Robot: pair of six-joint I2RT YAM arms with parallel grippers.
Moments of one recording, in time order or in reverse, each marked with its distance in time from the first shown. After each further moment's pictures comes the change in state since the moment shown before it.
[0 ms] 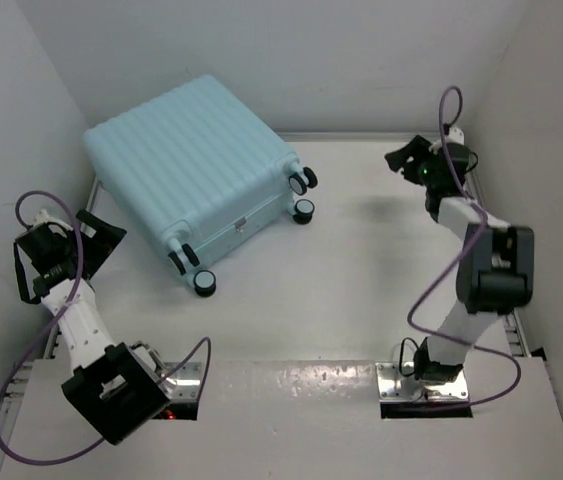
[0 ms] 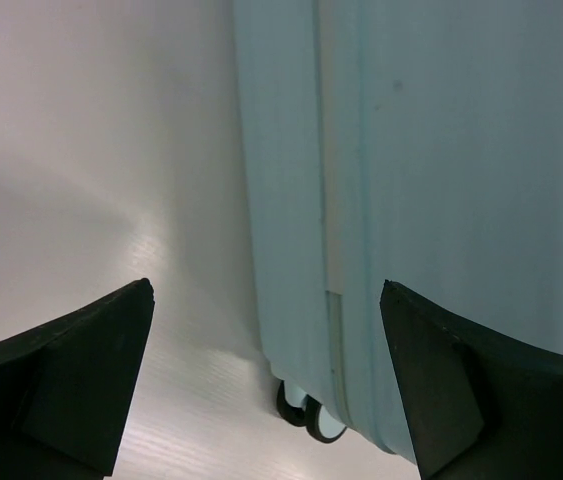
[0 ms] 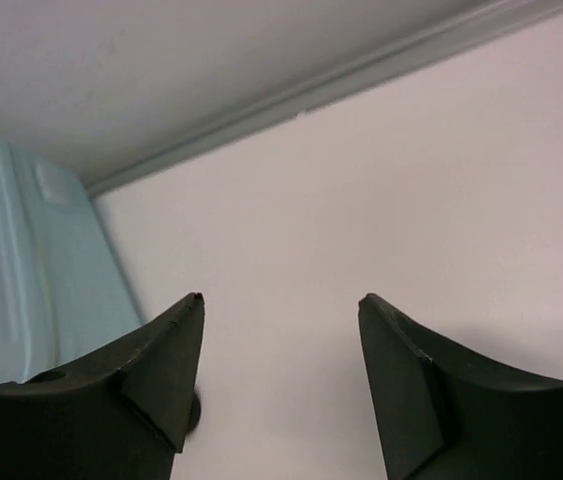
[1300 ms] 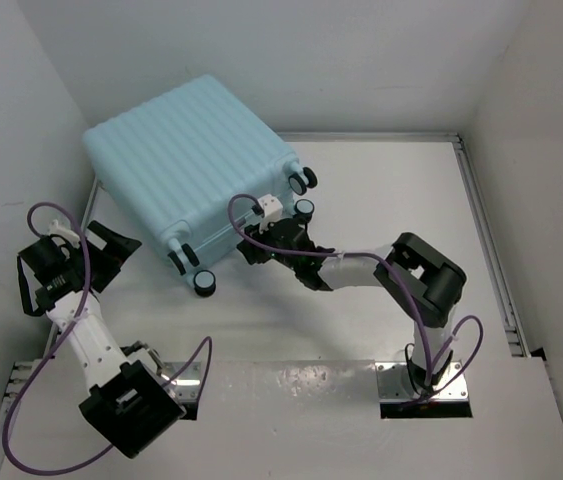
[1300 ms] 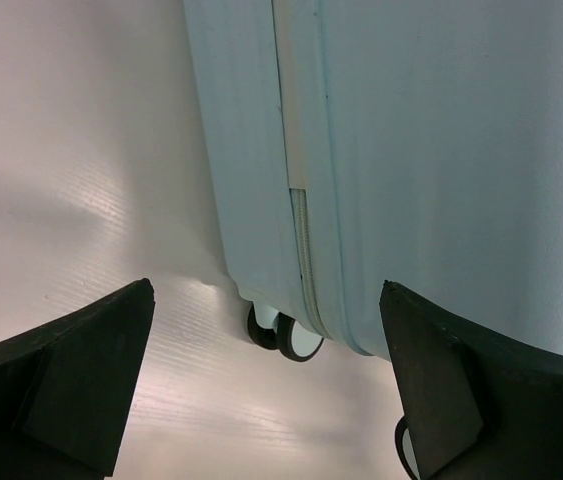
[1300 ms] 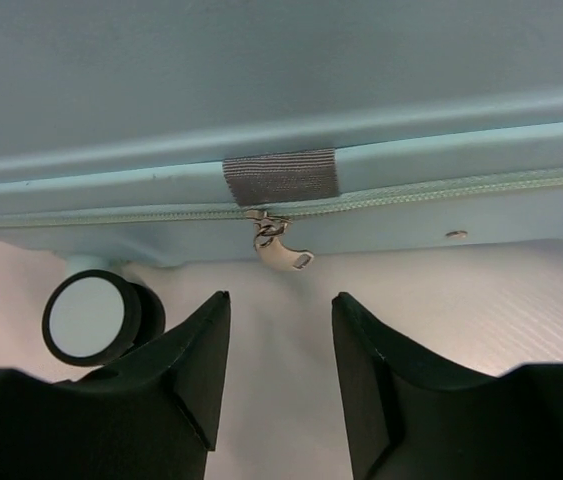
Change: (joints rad) left arm 0.033 -0.133 -0.030 -0.171 0.174 0.046; right arm 0.978 -0.001 -0.247 0.229 0.396 -0.240
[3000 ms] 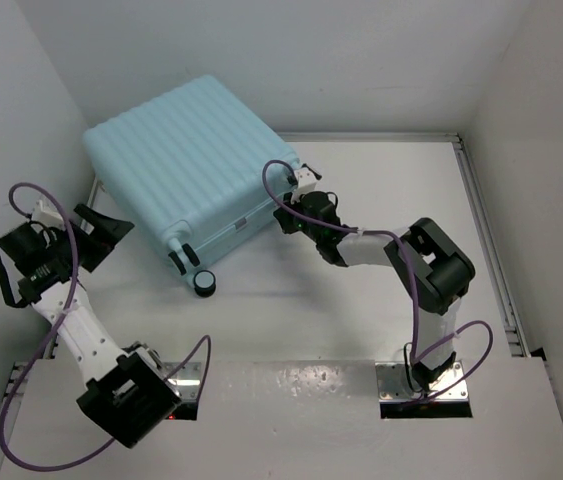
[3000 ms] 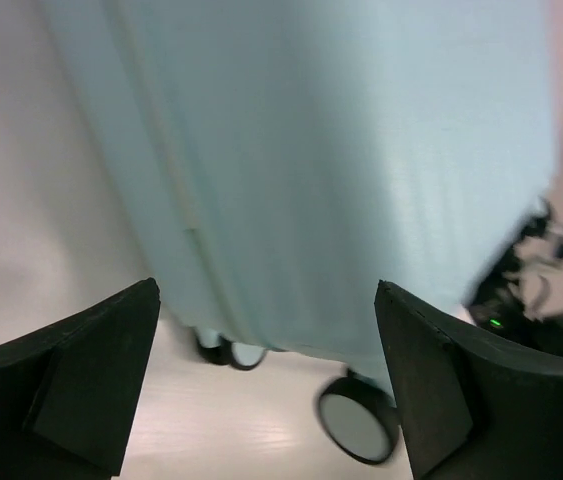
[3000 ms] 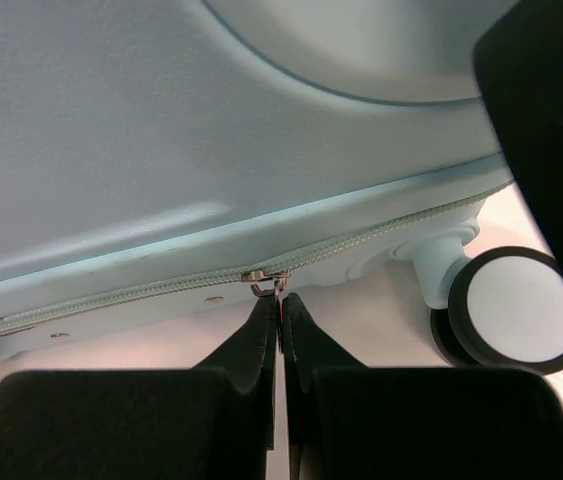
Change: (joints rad) left arm 0.044 0.068 0.124 0.002 0.166 0.033; right arm -0.245 0.024 0.023 -0.003 -0.037 -0.021
